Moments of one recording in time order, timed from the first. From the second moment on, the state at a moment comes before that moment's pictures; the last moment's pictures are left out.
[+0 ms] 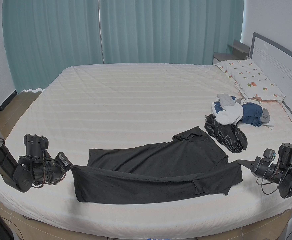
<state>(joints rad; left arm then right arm) -0.06 1.91 -0.47 -0.76 -0.14 -0.87 -0.16 2.14 -0.20 -1.55 0.67 0.54</state>
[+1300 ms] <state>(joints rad) -0.10 1.62 -0.09 -0.76 -0.16 -0.78 -0.29 1.78 -0.02 -0.98 0.69 0.21</state>
